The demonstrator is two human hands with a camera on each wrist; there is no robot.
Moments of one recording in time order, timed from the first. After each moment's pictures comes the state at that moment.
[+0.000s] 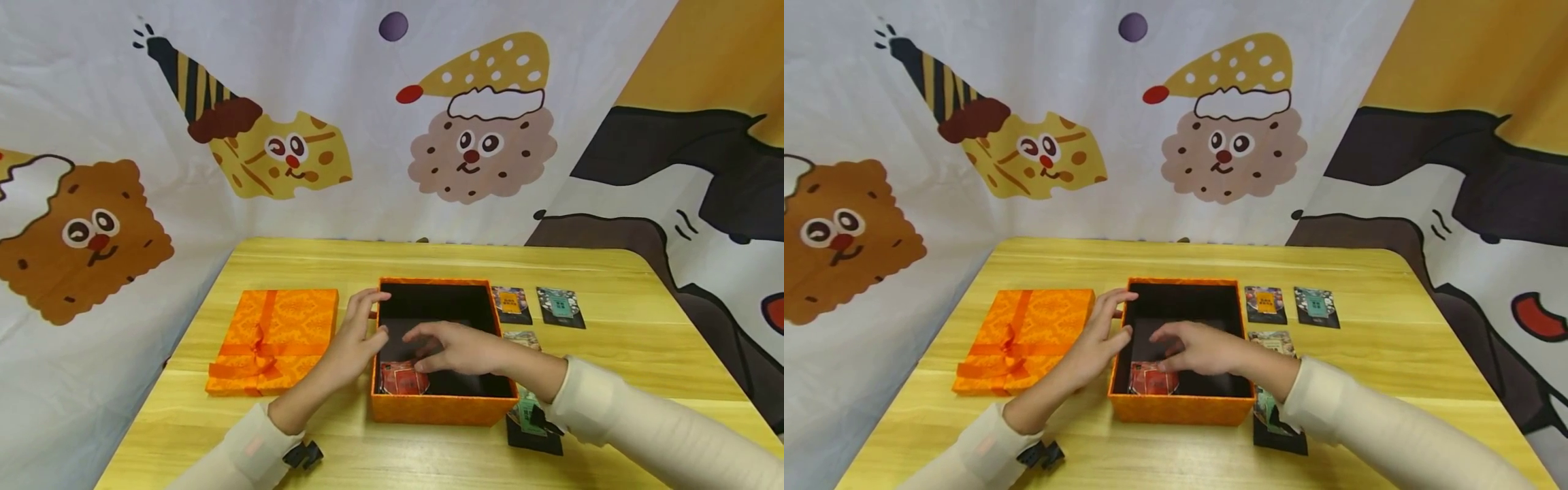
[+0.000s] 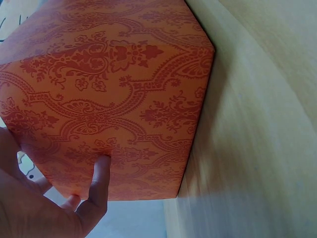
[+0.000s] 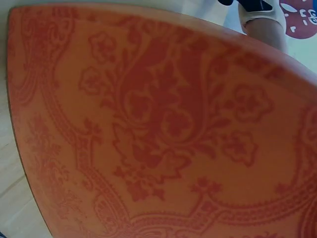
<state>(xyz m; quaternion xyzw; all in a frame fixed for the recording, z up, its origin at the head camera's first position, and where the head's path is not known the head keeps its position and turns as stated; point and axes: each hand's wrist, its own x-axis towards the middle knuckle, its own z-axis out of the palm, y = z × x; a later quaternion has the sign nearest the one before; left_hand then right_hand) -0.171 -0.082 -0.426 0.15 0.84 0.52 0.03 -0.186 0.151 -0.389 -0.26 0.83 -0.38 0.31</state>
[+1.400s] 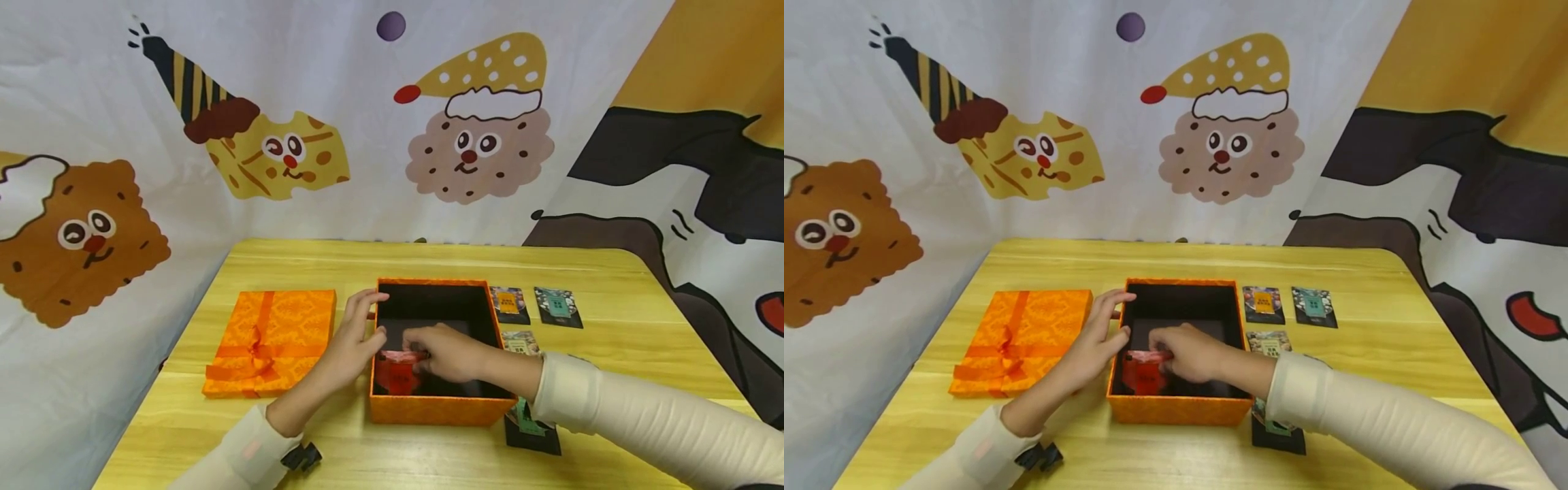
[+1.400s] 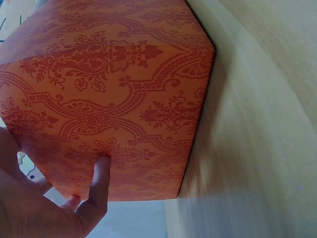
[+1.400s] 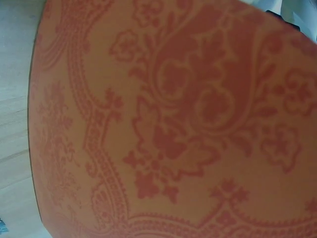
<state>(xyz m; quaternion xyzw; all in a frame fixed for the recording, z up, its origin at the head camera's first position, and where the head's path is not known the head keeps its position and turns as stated) -0.171 -0.082 -0.427 0.16 0.84 0.53 0.03 -0.184 0.135 -0.398 -0.36 0.88 -0.26 0.19</state>
